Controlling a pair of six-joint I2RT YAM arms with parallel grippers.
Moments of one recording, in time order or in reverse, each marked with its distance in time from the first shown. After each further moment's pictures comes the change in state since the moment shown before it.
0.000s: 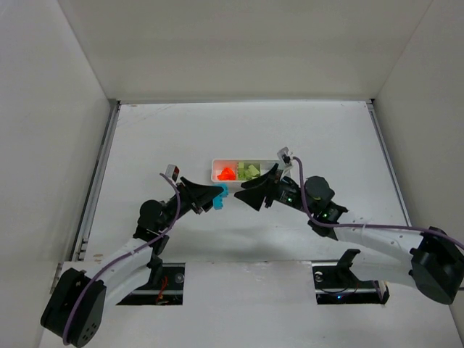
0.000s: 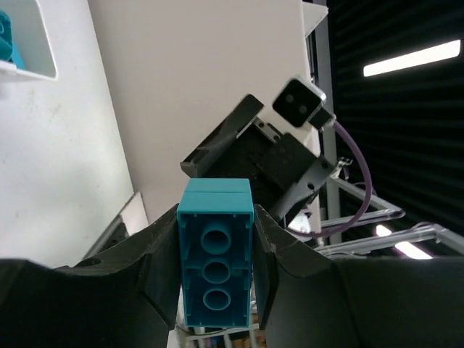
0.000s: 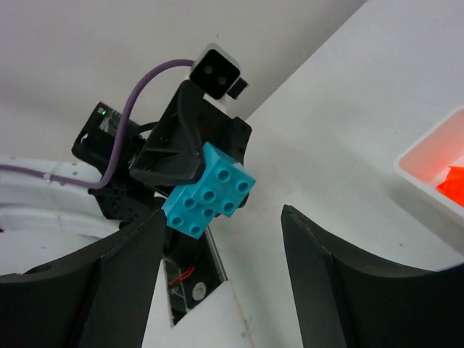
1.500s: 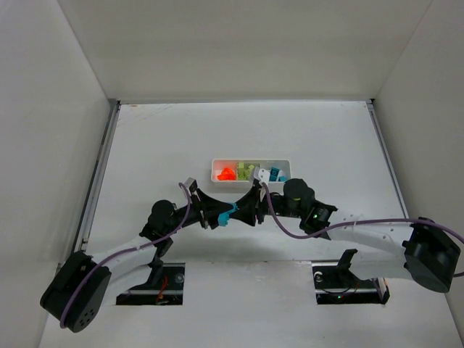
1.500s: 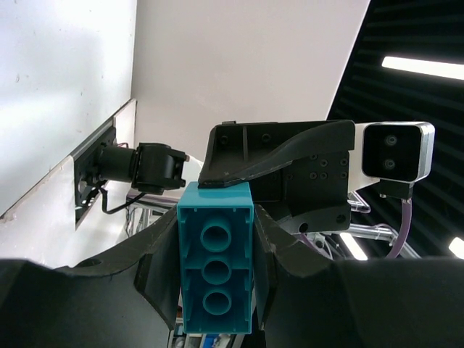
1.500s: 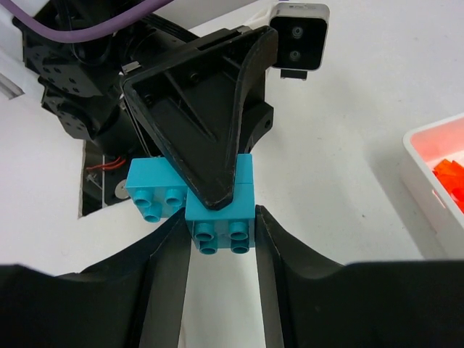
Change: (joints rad) left arm -0.101 0.120 -0.035 -0.056 0.130 -0.199; right arm 0.119 0.074 0.052 -0.222 -0.111 -0.512
